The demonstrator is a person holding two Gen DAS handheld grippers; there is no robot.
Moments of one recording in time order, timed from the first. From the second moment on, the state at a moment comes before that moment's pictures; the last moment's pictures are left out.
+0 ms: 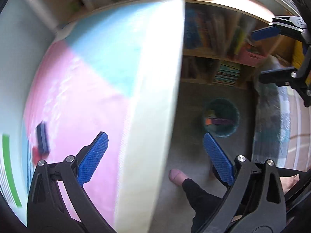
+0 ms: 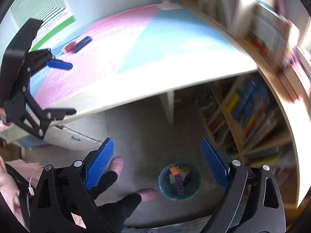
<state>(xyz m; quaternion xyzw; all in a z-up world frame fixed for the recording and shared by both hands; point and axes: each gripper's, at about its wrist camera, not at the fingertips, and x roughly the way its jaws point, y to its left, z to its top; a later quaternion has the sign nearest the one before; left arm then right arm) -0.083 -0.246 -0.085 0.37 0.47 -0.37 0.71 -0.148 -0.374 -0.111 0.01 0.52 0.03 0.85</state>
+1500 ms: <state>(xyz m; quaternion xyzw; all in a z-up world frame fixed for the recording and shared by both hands) 0.131 0.004 -0.094 0.31 0.54 -0.19 0.76 0.139 -0.118 -0.106 -0.29 0.47 0.29 0.78</state>
